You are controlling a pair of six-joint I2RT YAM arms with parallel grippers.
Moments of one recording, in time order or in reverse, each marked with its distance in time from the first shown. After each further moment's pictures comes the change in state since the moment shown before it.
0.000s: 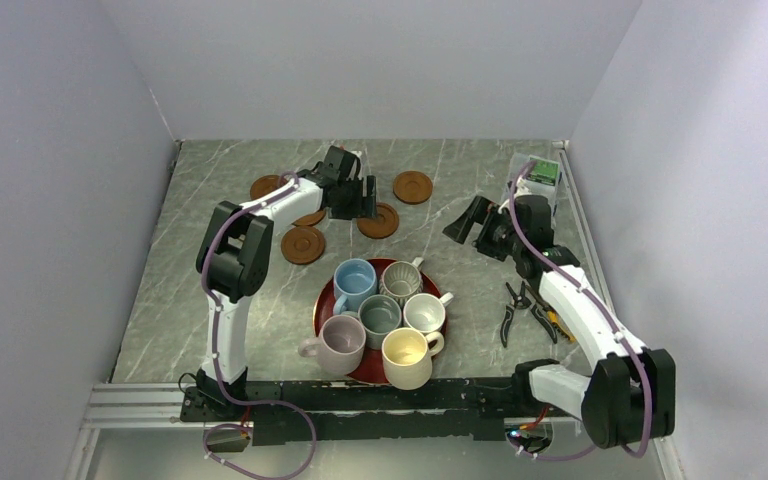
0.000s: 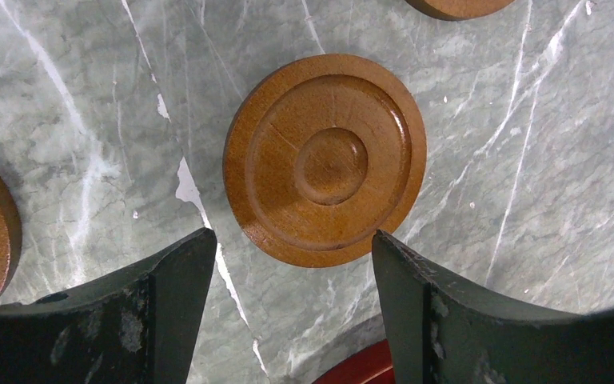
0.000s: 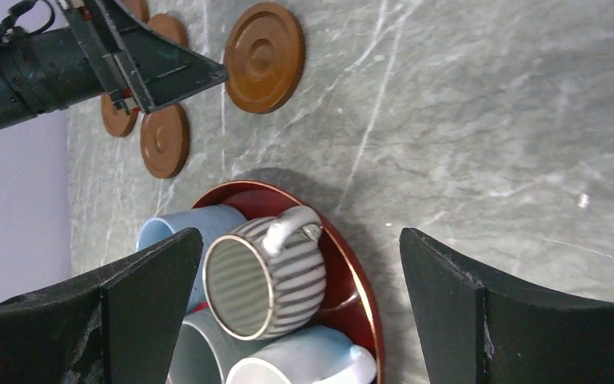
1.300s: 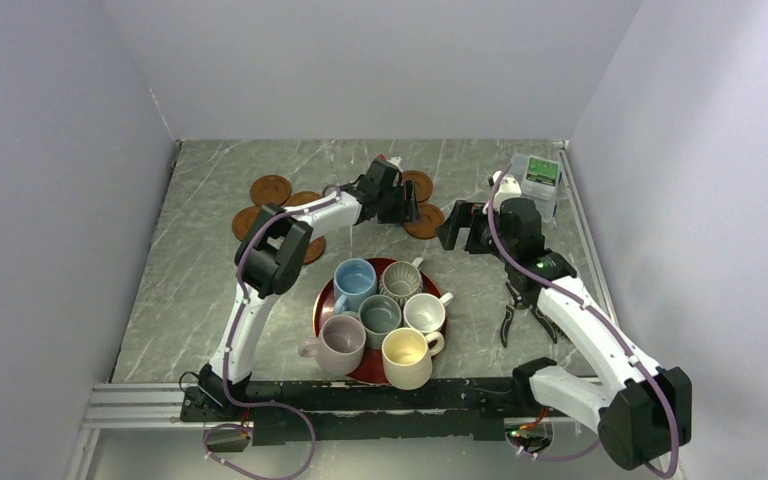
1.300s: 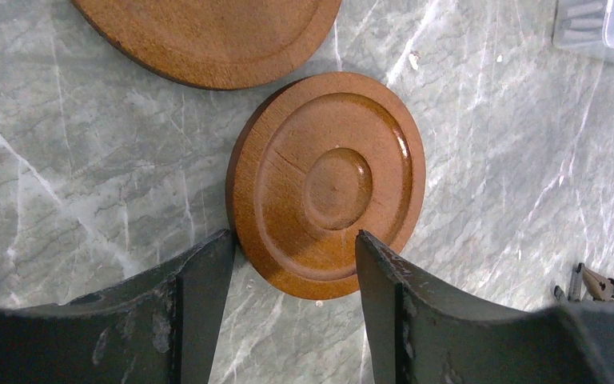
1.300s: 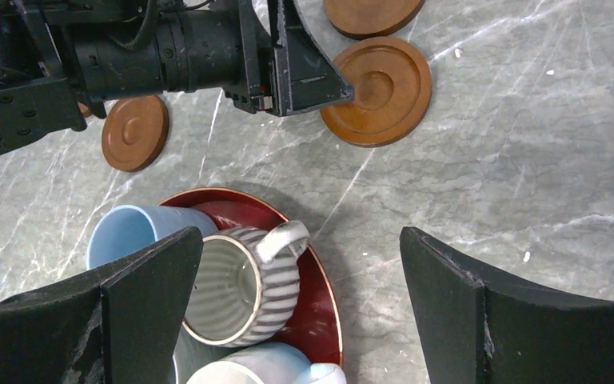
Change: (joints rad) left arm -0.152 0.204 0.141 0.233 0.031 -0.182; right arm 0.184 -0.078 0.029 0.022 0.208 -0.208
